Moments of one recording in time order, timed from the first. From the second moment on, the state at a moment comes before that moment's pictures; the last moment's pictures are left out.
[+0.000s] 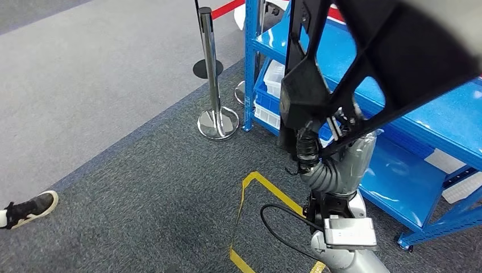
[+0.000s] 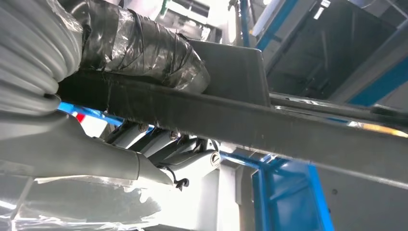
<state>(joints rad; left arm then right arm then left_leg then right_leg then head) -0.15 -0.01 -1.16 -0.24 0.38 0.49 -0.05 -0.36 -0.13 0.56 -1.93 0.38 -0.68 -0.16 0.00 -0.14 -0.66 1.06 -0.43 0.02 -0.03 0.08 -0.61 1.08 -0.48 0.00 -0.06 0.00</state>
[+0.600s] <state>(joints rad) -0.14 -0.01 -1.16 -0.24 0.37 0.49 -0.04 -0.35 -0.12 0.56 -1.94 0.32 -0.66 -0.20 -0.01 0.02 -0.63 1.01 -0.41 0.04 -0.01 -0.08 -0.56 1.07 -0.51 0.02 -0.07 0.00</state>
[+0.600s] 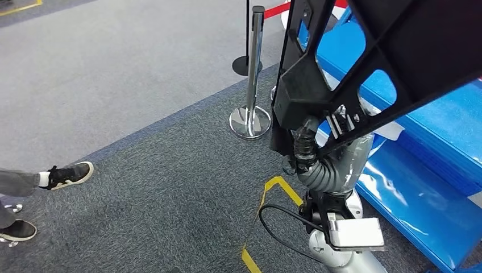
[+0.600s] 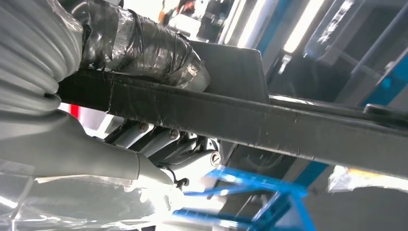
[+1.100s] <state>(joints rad) -0.14 -0.01 -1.16 -0.24 0.35 0.48 -0.02 -0.33 -0.11 0.56 -1.95 0.28 -0.64 -0.23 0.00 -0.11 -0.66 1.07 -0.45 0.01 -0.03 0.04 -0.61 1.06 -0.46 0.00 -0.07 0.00</state>
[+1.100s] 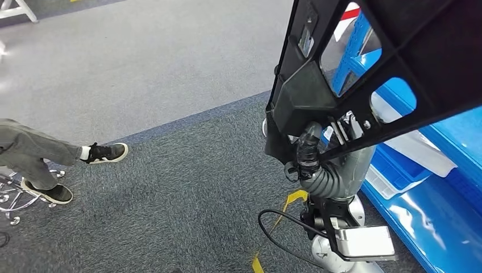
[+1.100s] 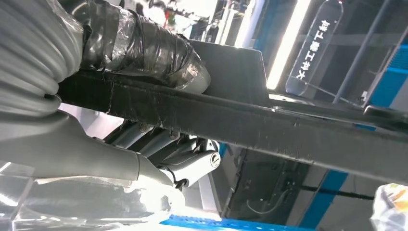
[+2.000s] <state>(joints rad) -0.16 -0.03 -1.19 -0.24 0.28 0.46 0.01 -0.31 -0.10 0.57 -1.97 0.37 -0.66 -0.22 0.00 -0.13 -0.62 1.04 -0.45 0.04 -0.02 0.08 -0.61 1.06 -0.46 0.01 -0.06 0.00</state>
